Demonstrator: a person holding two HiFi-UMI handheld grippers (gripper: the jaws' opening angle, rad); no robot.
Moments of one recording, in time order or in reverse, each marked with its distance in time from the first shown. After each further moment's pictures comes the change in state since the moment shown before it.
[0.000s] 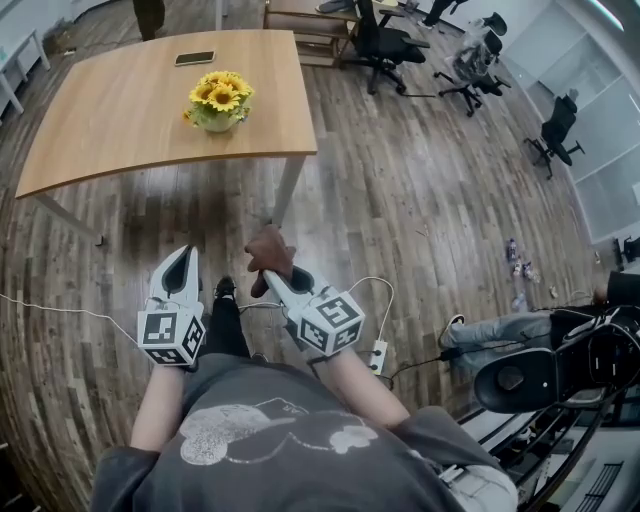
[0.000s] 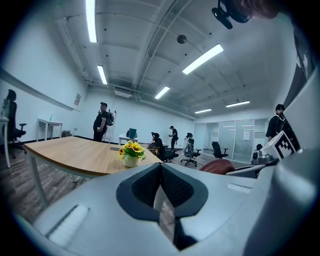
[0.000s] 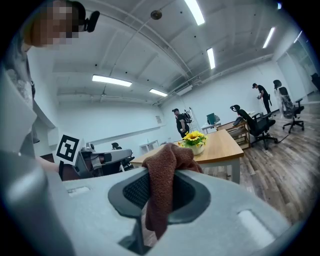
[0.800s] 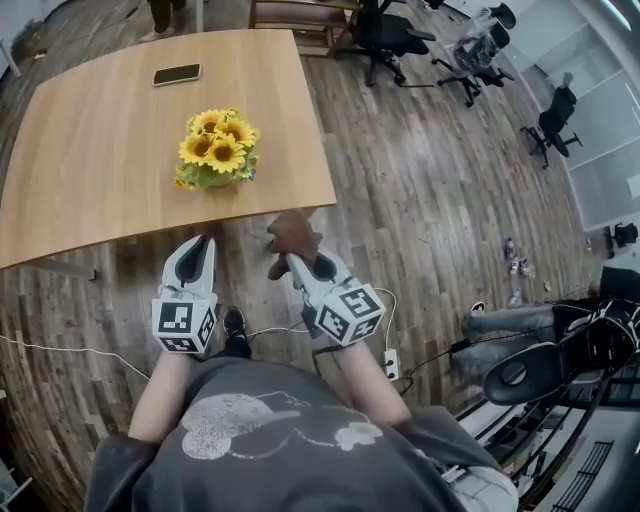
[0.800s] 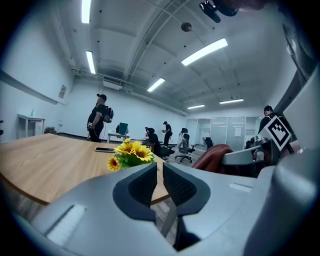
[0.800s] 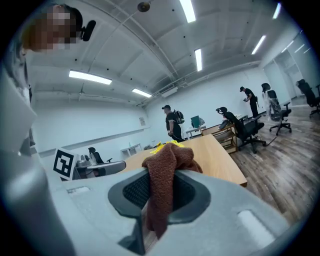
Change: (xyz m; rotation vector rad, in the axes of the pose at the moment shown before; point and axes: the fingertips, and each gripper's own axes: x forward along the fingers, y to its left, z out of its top) left arm 0.214 0.101 0.012 0.027 0.063 -0.135; right arm 0.158 -0.144 0.083 0.049 -0.028 -0.187
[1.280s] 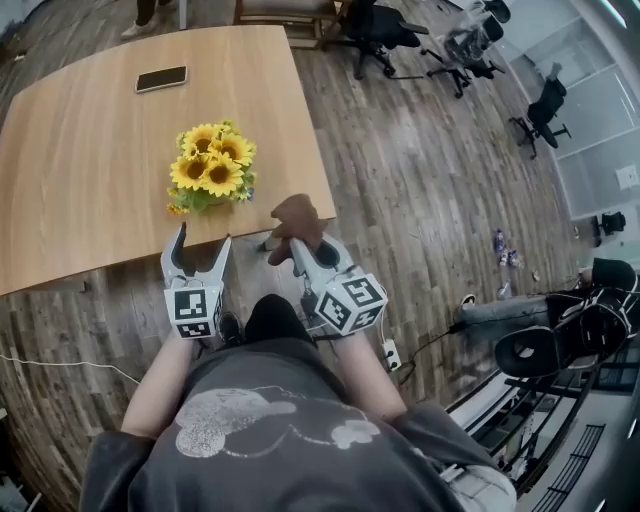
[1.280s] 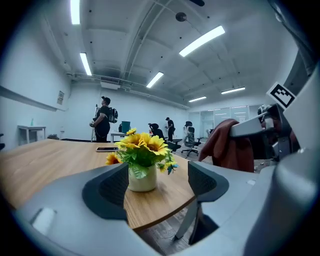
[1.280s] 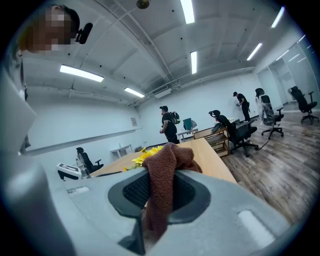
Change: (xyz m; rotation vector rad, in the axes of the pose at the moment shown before) left arm 0.083 0.049 -0.024 0.076 0.041 0.046; right arm 0.060 -0.041 0.036 -0.002 -0.017 -0.103
